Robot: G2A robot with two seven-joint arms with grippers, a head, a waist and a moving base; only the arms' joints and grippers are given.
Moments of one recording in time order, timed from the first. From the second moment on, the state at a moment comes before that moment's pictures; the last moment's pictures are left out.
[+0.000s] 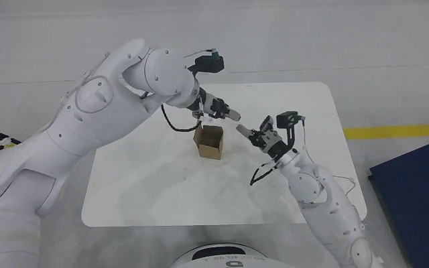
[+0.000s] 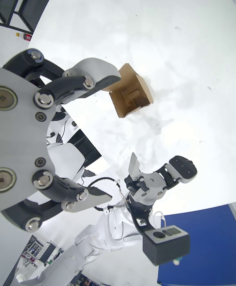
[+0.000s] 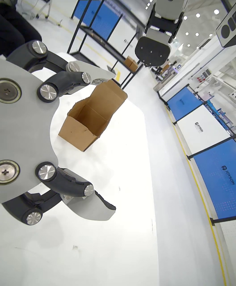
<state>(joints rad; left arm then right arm) 0.32 -1.01 -0.51 -1.69 0.05 0.53 -1.29 -1.55 -1.19 1.23 -1.80 -0.79 -0.21 0.16</state>
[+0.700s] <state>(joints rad) 0.71 -0.55 -0.42 -2.09 0.00 0.71 -1.11 -1.40 -1.23 0.98 -1.65 -1.16 -0.07 0.28</state>
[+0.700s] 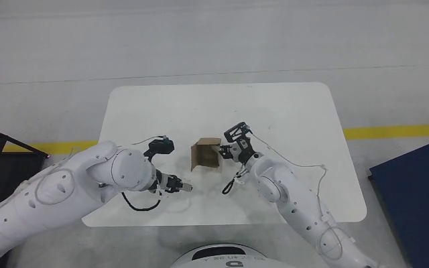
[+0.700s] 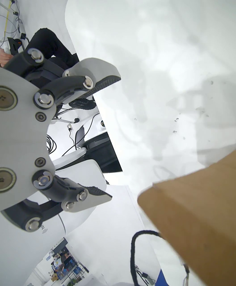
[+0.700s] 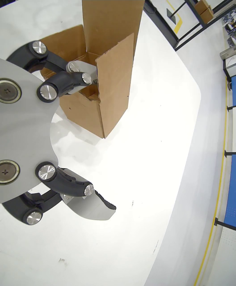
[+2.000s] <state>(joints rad) 0.61 -0.80 -0.39 -1.60 -0.45 0.85 -0.81 -1.52 -1.17 1.13 -1.78 -1.09 -0.50 0.32</state>
